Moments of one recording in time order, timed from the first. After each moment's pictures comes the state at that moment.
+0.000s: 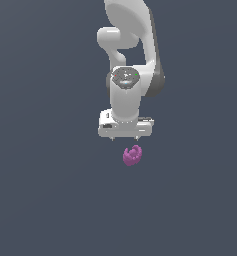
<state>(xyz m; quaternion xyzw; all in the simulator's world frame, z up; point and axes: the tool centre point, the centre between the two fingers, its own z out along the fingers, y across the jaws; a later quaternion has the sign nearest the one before) -0.003 0.028 0.151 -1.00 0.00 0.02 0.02</state>
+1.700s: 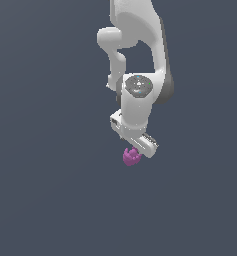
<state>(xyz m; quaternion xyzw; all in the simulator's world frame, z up) 0.020 0.054 0.138 -0.92 0.38 0.01 0.00</state>
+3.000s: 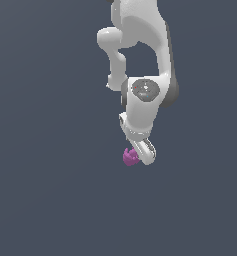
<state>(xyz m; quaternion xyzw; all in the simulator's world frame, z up) 0.030 0.067 0.133 -0.85 0.53 0.00 0.00</state>
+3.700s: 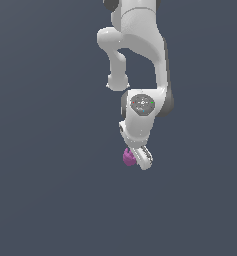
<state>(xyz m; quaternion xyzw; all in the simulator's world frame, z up) 0.029 0.067 0.085 -0.84 0.54 0.00 0.00</state>
